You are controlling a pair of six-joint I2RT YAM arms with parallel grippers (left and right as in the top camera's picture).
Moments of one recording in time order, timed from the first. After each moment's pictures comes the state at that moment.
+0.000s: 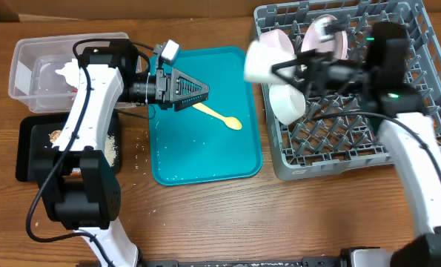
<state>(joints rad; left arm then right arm) -0.03 1.95 1.68 -1.38 1.47 0.37 0.02 1.49 1.30 -0.30 -1.12 0.30</state>
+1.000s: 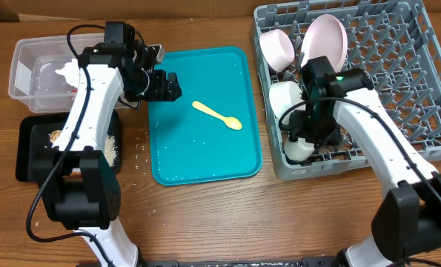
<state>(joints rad) -0.03 1.95 1.68 -1.01 0.36 0.03 0.26 1.74 1.43 -1.26 -0.06 0.35</state>
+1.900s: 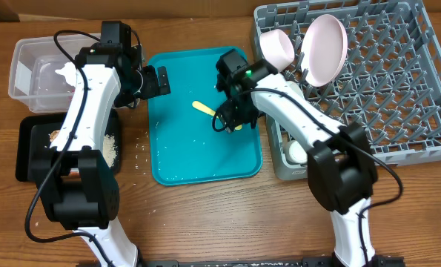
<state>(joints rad) -0.01 1.95 1.68 -1.00 0.17 -0.25 0.56 2.17 1.82 -1.08 -0.04 0.05</state>
